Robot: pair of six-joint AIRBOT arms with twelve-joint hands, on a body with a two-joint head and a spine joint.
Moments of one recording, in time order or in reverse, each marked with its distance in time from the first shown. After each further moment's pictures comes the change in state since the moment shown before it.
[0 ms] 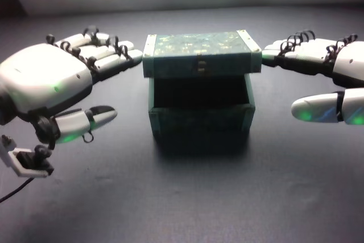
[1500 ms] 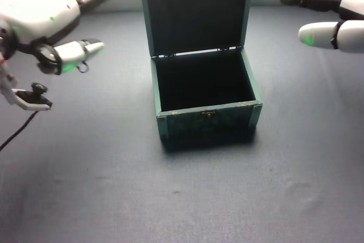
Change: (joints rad) left arm -0.189 -0.084 0.176 -0.266 0.135 0.251; right arm 0.155 -0.085 0.236 0.071 -0.192 -0.014
